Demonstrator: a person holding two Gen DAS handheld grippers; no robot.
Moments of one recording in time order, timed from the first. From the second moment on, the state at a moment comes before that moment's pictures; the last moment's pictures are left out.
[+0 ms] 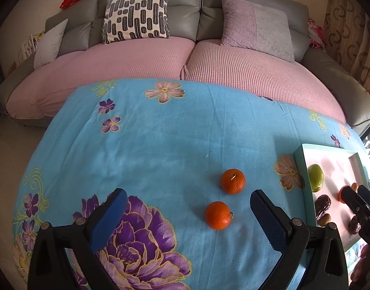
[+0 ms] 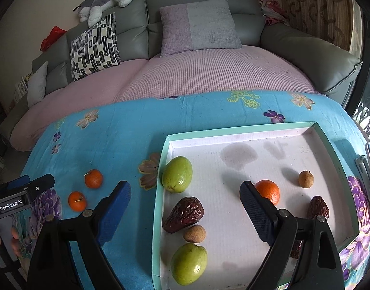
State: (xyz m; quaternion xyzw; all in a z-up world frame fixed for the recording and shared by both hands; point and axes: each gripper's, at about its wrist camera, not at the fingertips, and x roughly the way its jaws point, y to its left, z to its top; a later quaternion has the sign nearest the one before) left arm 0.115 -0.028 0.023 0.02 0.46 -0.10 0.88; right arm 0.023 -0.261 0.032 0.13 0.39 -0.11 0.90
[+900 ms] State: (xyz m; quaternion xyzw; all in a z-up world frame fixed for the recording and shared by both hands) left arm 0.116 -0.027 -0.011 0.00 0.52 -0.15 0.84; right arm 0.045 -0.209 0.014 0.07 0.43 -0.06 0.90
